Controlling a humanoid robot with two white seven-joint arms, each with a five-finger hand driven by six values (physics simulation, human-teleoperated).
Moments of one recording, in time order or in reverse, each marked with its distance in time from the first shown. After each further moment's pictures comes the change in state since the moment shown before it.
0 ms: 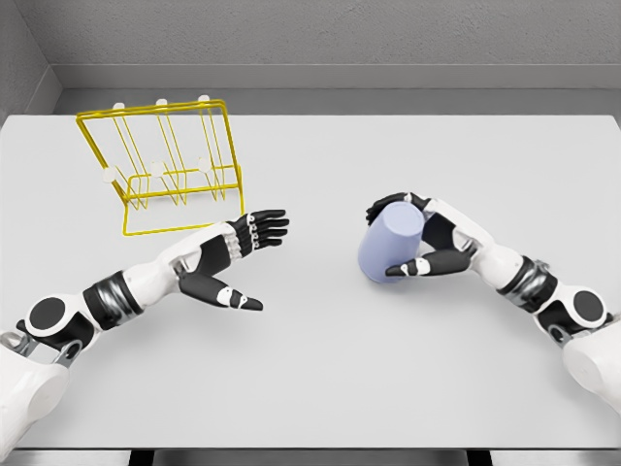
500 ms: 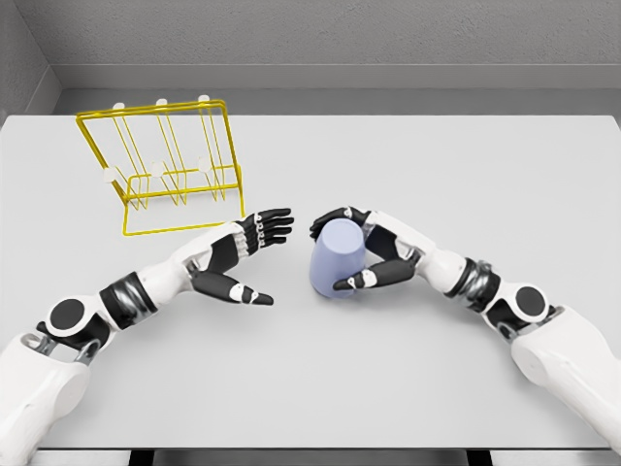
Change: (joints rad) left arm 0.000 -0.092 0.035 0.077 -0.097 -0.006 0.000; right arm -0.035 0.132 0.040 0.025 0.098 0.038 0.000
